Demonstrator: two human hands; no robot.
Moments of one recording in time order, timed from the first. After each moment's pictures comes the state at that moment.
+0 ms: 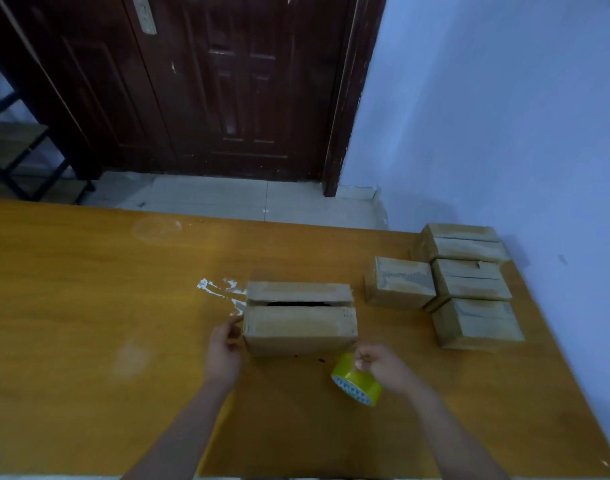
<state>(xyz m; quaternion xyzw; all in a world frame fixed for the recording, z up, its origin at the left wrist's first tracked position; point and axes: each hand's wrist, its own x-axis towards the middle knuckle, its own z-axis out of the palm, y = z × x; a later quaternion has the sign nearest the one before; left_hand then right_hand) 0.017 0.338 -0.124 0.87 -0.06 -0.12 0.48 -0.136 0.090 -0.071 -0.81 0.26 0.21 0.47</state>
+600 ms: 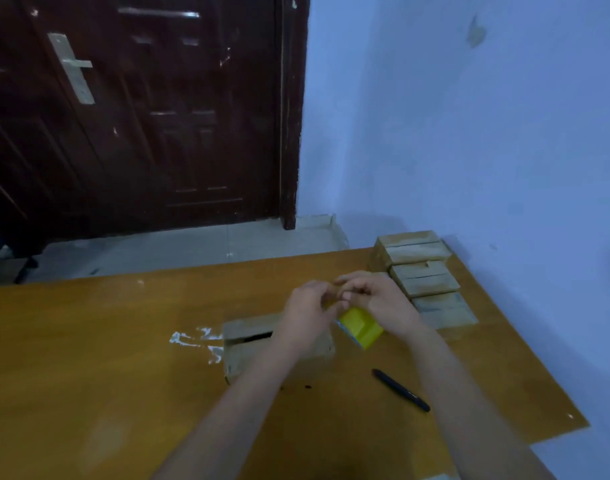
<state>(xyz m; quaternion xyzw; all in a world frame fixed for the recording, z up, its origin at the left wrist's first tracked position) -0.013 0.205 0.063 0.78 -0.44 -0.16 0.40 -0.107 0.082 0.080 -0.85 0.22 -0.09 0.47</state>
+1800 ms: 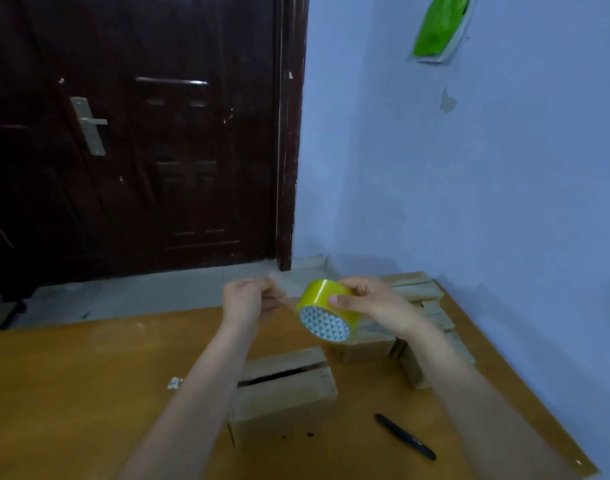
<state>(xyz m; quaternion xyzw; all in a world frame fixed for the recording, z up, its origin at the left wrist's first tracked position) 0.062 0.231 0.118 0.64 -0.06 -0.28 0.71 -0.082 0.079 0.138 -0.82 0.17 -0.07 0.55</state>
